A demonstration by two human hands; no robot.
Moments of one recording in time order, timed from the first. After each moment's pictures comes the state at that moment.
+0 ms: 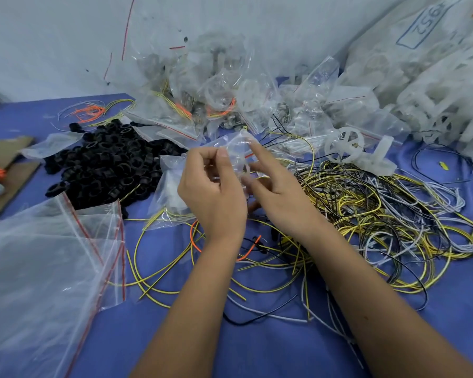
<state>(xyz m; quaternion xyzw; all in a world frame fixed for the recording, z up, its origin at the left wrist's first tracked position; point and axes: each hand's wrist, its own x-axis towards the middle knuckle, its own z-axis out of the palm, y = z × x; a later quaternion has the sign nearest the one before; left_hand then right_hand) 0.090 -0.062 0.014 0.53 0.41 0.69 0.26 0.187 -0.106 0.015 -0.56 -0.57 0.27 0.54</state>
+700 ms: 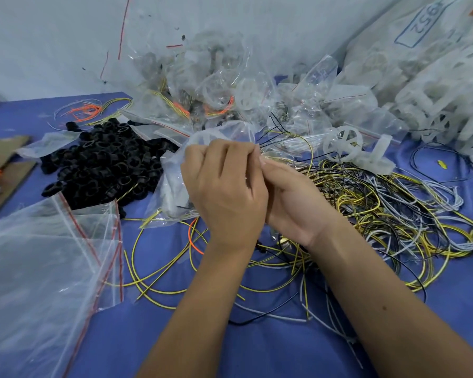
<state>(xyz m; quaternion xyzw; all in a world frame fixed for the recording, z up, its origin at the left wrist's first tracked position) 0.091 -0.076 0.024 0.67 0.33 0.66 -0.04 0.188 -0.114 0.026 -0.25 -0.37 0.64 0.63</state>
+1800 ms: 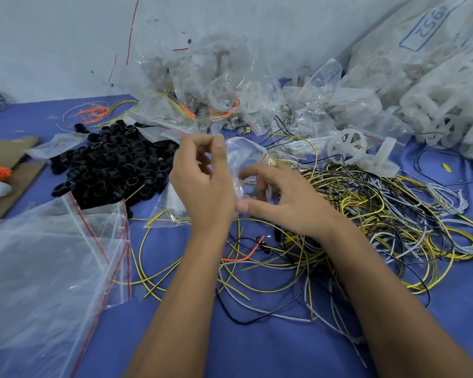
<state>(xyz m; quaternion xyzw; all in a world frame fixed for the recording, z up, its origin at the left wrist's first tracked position) 0.071 -0.050 0.026 0.59 0.38 0.68 0.23 0.204 -0.116 0.025 -0.61 -0.69 0.15 0.37</state>
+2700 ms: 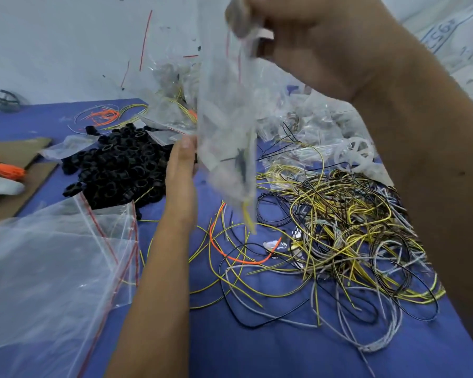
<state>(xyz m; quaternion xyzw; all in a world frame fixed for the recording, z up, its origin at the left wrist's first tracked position) 0.031 -0.009 0.025 0.56 0.28 0.57 0.53 0.208 -0.071 0.206 -0.33 -0.75 0.30 0.48</state>
